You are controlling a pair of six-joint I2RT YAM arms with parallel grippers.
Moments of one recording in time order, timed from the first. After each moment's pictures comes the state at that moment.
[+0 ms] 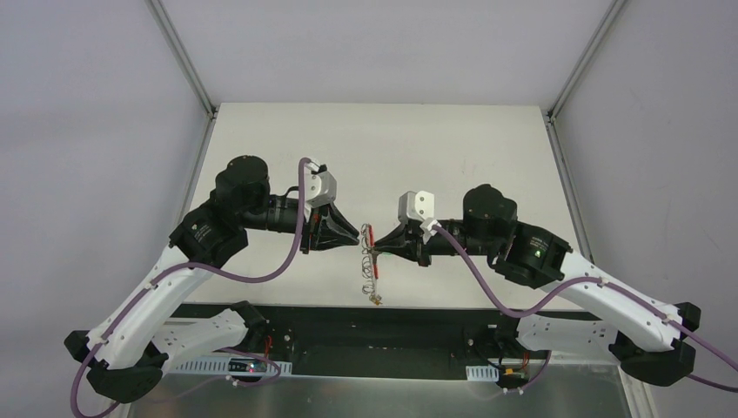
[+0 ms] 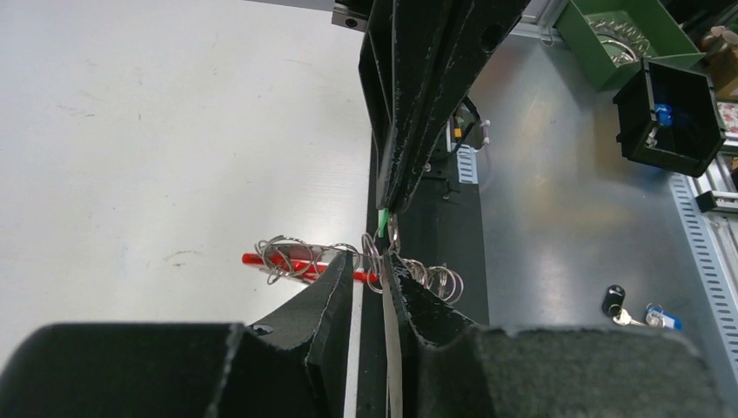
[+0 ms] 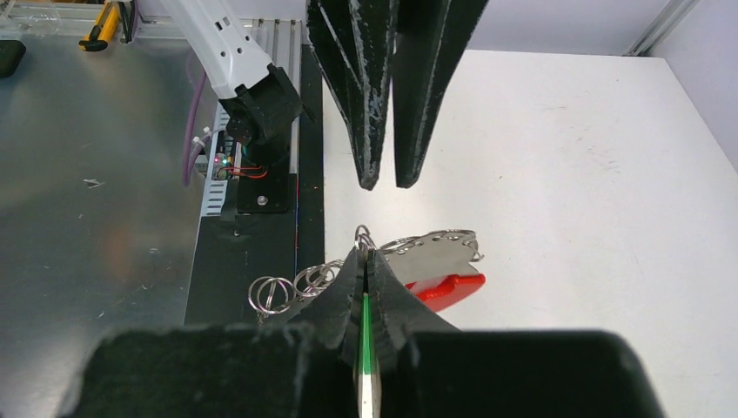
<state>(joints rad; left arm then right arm) -0.71 0.91 1.22 -0.56 0.80 0.08 1.09 0.96 1.14 -0.40 -0.40 -0.20</state>
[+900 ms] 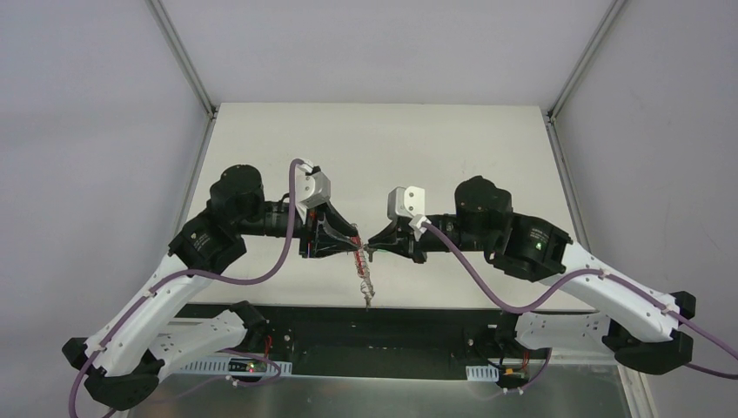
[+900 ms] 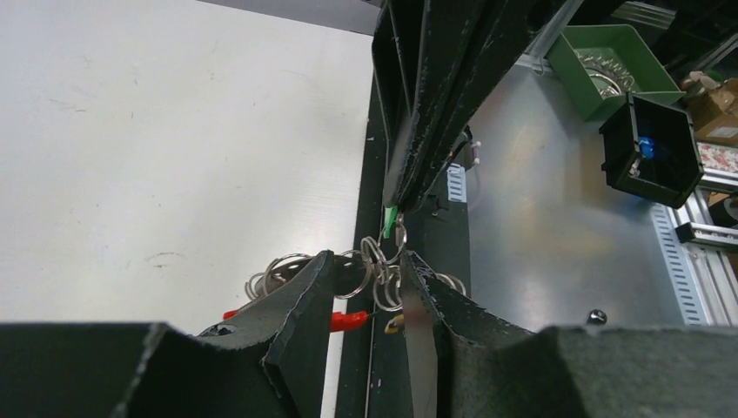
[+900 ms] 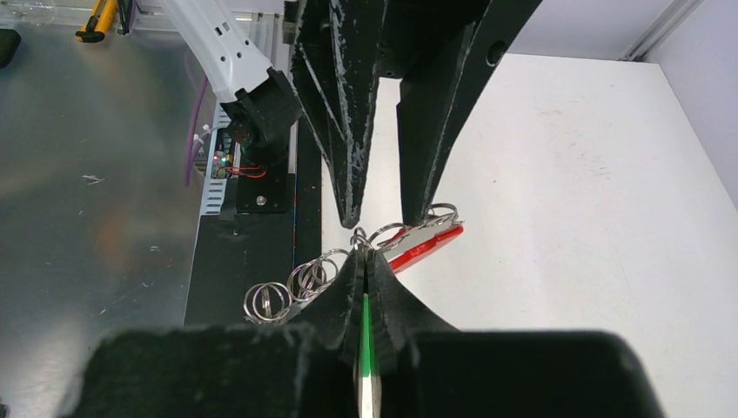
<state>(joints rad) -0.71 0.86 1.13 -0.47 0.78 -0.02 1.15 1.04 1.30 -0.52 -0.35 -0.24</state>
